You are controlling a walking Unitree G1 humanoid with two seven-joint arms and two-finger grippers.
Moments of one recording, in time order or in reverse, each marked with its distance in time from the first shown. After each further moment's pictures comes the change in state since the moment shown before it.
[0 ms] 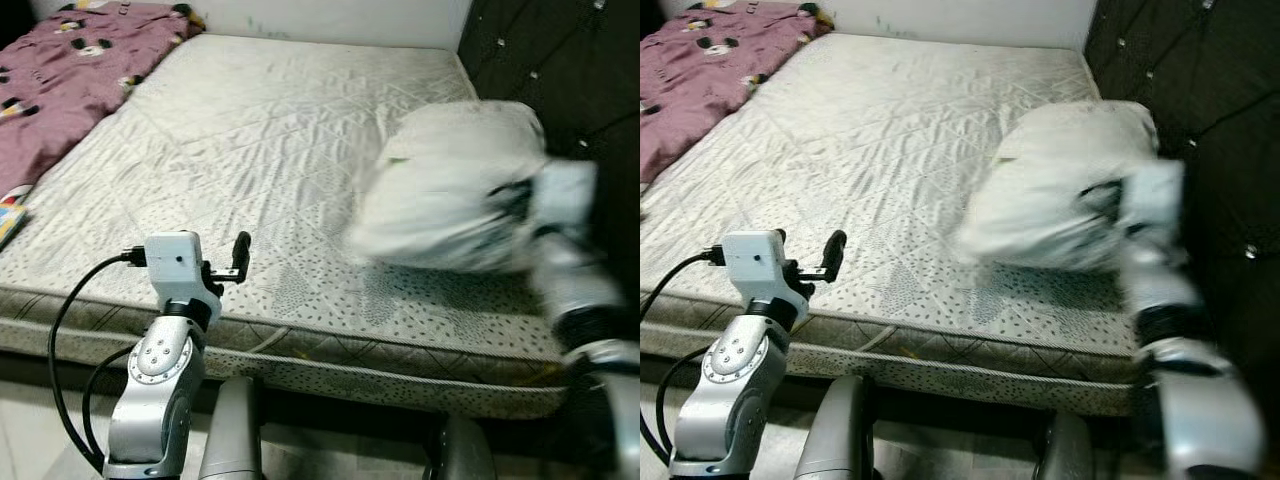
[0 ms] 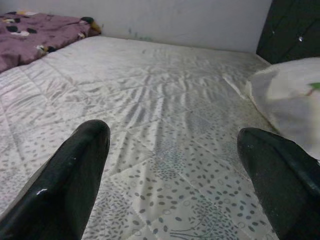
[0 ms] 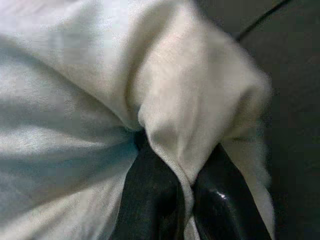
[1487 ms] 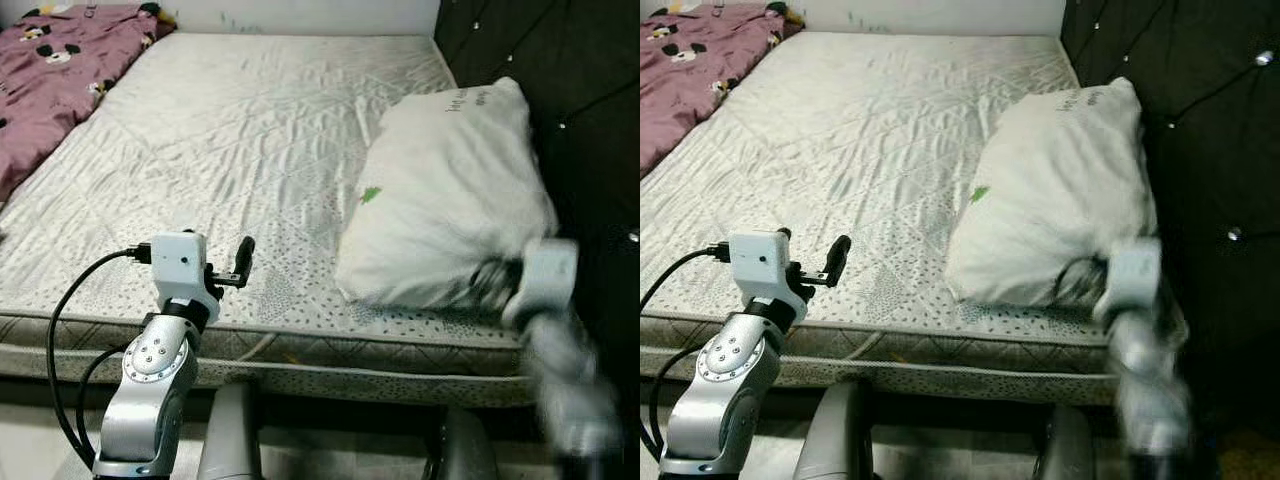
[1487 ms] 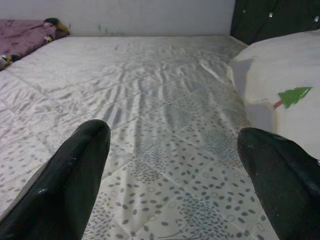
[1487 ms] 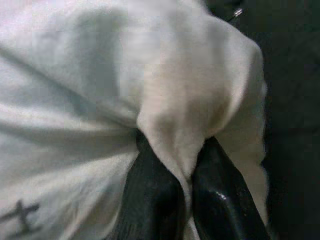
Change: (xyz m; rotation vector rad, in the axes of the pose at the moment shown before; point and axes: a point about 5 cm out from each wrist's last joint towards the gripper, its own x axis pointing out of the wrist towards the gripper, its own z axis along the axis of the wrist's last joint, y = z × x) left arm 0.000 0.005 0.001 0.074 0.012 -0.056; right arm -0.076 0.018 -0.059 -0.009 0.017 0.158
